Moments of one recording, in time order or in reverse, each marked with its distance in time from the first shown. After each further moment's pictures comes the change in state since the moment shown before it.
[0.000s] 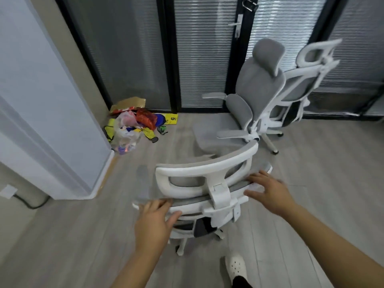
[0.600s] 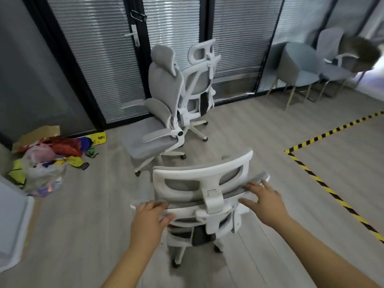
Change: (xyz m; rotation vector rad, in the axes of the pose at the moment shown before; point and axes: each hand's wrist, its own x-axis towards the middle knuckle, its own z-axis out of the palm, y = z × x) left_hand -0.045 0.157 0.057 -0.204 -0.330 0.345; right_hand -0.232 0.128 -0.056 0.007 0.154 0.512
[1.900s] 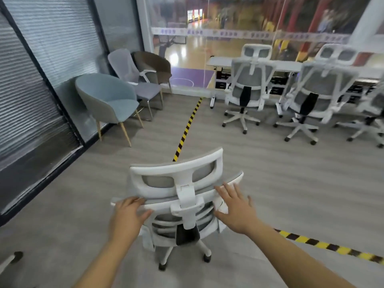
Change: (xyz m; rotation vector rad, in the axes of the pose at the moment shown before) left_hand 0.644 0.673 0.528 -0.089 -0.389 0.717; right_hand 0.382 0.600 -0.323 0.027 0.204 0.737
